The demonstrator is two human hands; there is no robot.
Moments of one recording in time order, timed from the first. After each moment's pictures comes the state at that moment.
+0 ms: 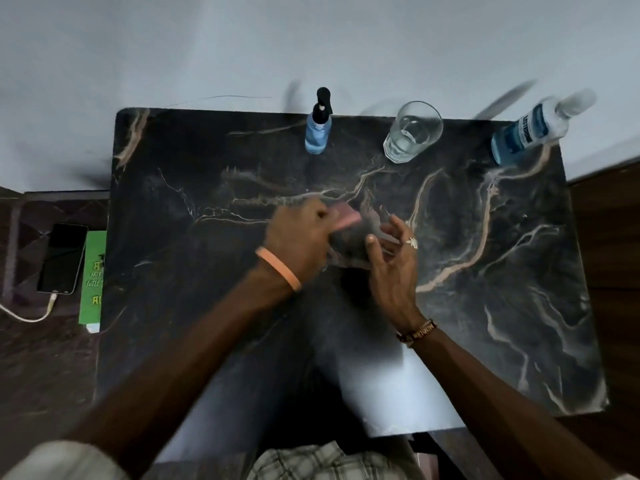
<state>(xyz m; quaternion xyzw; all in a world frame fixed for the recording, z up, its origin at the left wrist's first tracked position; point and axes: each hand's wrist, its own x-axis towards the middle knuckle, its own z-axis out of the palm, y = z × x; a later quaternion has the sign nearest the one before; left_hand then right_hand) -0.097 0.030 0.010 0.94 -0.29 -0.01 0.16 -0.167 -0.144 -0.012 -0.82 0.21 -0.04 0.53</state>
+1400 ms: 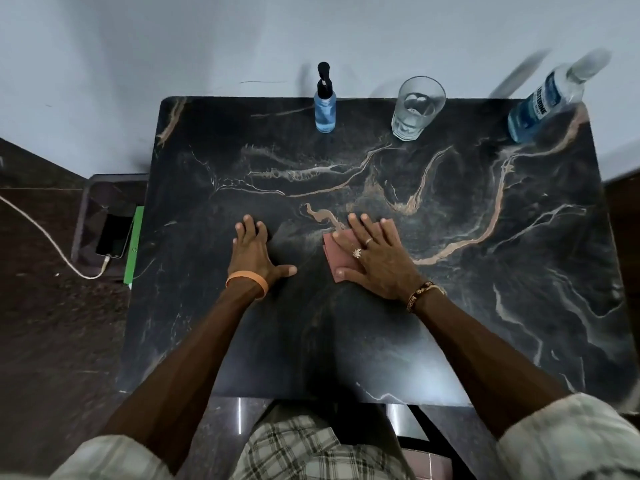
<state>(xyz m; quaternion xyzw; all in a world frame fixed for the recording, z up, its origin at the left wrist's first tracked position) -0.192 0.085 -0.056 0.96 0.09 -0.22 0.16 -0.191 -0.185 -0.060 -0.95 -0.26 0.15 -0.02</state>
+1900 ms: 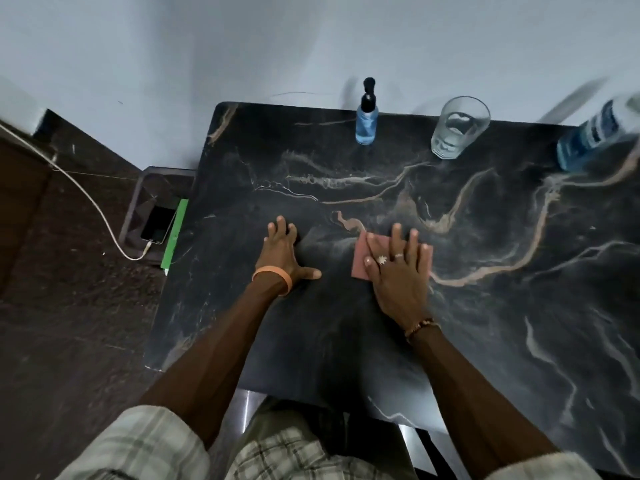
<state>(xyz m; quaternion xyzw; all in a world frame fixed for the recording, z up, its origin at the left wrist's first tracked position) -0.187 0.089 -0.052 0.95 0.10 -0.23 0.18 -0.209 -0.156 -0.070 -0.99 -0.09 0.07 0.04</state>
